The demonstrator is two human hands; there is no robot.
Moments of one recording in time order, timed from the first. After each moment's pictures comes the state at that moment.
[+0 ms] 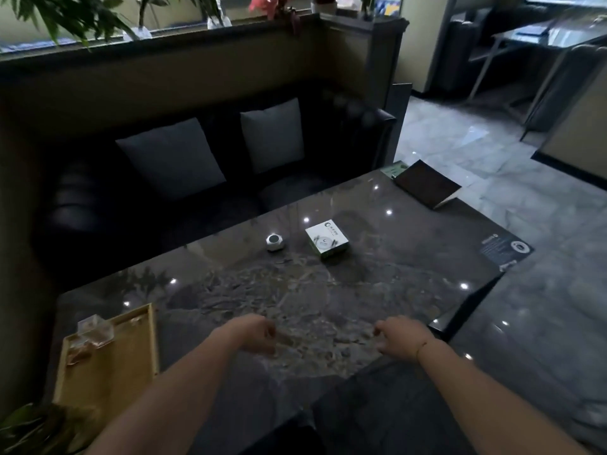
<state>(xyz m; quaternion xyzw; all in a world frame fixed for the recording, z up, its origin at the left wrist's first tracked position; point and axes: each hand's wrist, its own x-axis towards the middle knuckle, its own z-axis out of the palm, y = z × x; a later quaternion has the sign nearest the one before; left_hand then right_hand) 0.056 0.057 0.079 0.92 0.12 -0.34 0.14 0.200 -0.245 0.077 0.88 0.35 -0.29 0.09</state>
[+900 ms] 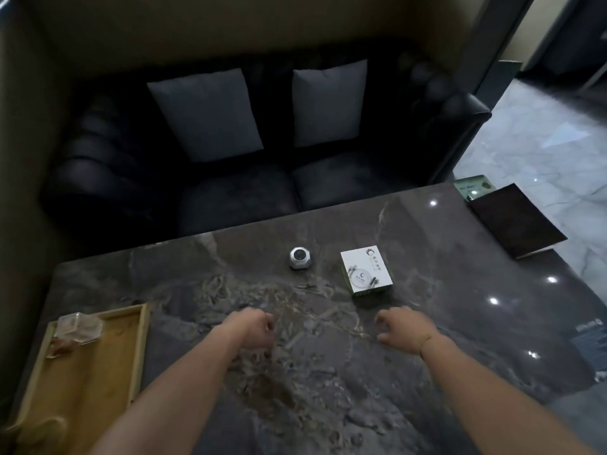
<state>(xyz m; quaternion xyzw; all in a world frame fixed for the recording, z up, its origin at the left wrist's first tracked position) 0.150 0.152 0.023 0.89 0.23 -0.35 0.18 0.368 -0.106 0.042 0.85 0.42 -0.30 0.11</state>
